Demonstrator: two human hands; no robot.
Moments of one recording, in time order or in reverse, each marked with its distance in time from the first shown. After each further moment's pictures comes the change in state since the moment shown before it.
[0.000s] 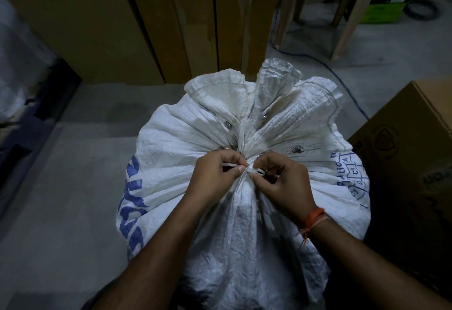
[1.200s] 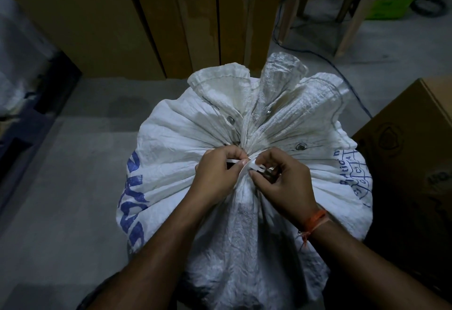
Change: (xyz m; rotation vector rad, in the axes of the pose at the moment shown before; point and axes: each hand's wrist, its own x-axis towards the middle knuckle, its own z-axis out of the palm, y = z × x) left_hand -0.001 0.006 0.004 0.083 0.023 -0.016; right_hand -0.003 -0.005 0.002 -0.054 0.036 0.004
